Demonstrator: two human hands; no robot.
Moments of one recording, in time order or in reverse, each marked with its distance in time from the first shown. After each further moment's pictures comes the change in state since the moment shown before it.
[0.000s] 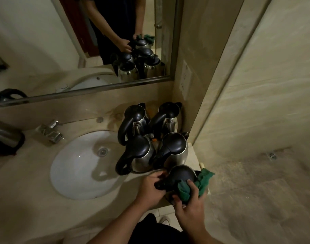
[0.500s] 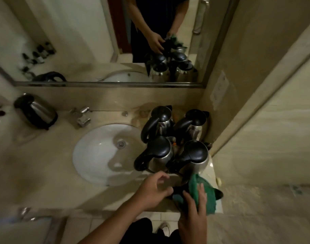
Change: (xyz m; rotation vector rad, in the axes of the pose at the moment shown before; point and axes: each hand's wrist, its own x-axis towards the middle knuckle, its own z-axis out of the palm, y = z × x) left_hand -0.024 0.006 -0.056 -0.102 -0.056 -0.166; right_hand -0.004 -0.027 0.013 -0.174 0.025 -0.464
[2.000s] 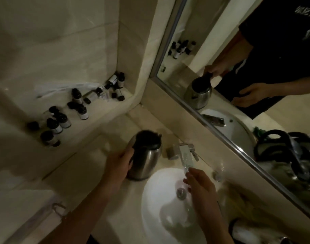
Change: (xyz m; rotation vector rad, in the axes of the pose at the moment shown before) left_hand -0.018 -0.192 -0.491 -0.856 0.925 -0.350; right_hand 0.230 -0.429 0.295 0.303 -0.794 0.402
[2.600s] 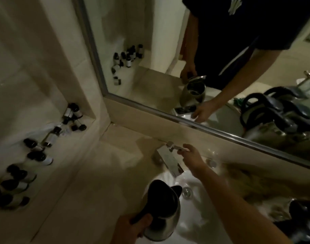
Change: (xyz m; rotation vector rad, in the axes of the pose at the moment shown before) left_hand -0.041 -0.088 0.050 0.244 -0.394 -0.175; right_hand 0.188 0.059 -0.035 0.137 -0.014 0.128
